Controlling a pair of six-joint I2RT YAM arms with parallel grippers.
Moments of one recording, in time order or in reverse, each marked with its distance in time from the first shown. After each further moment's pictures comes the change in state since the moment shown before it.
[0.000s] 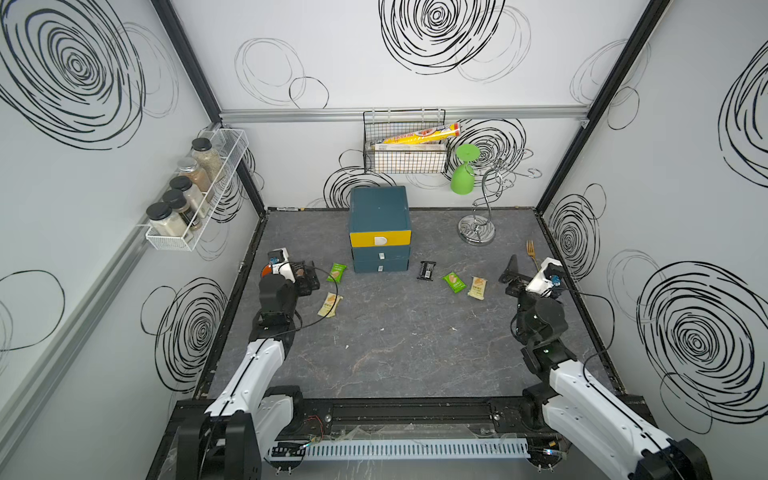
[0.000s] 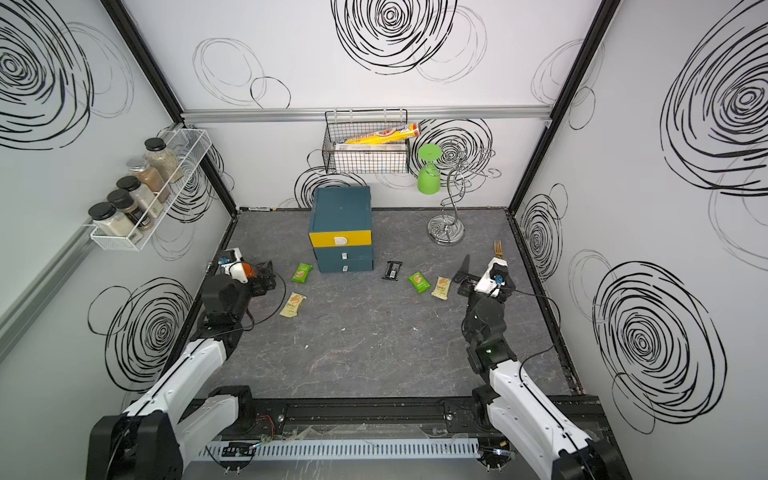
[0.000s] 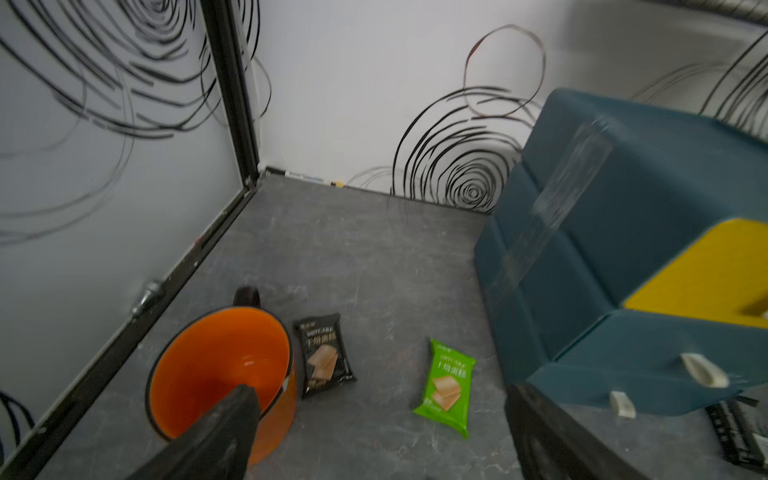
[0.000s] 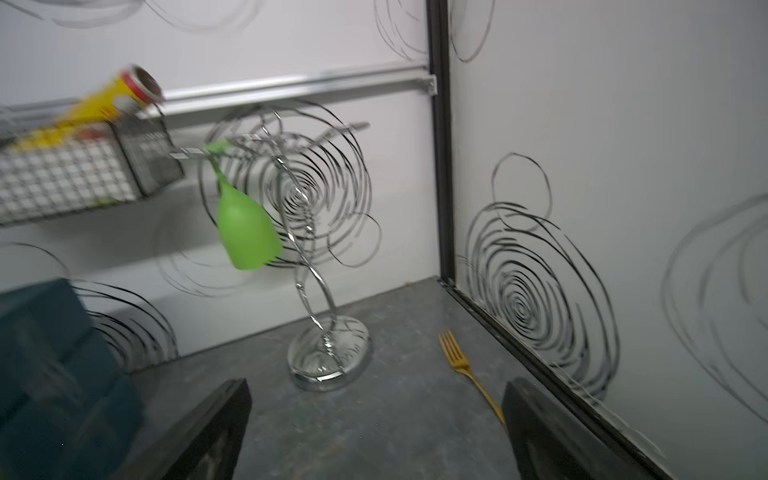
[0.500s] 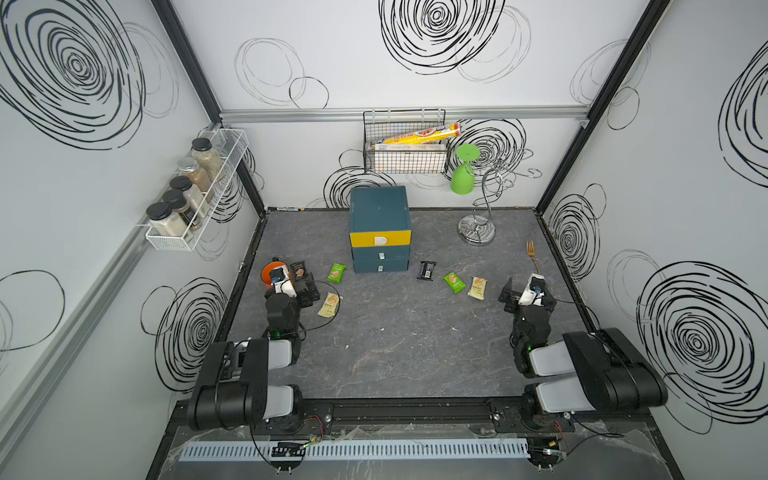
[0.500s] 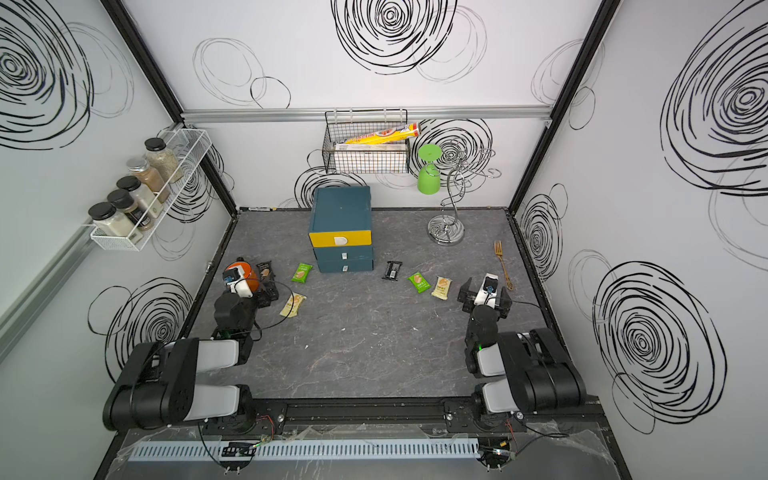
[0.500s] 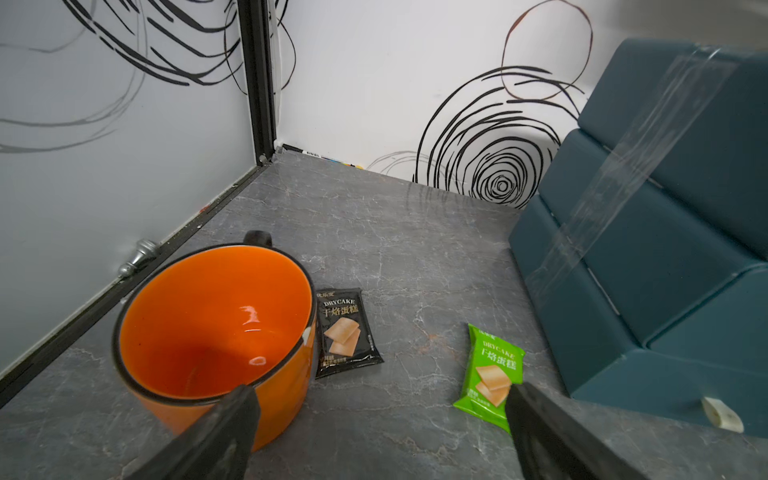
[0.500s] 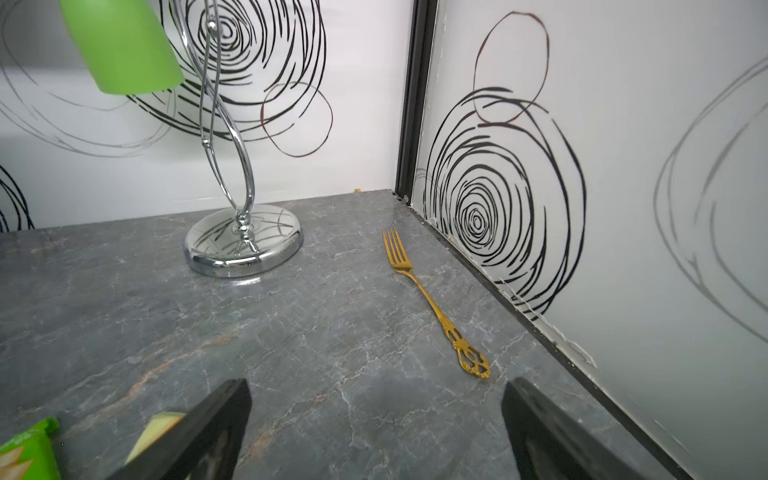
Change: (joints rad) left arm 0.040 0.398 -0.189 0.668 0.038 -0.015; right arm -0.154 0.669 -0.175 0.675 -0.136 -0.082
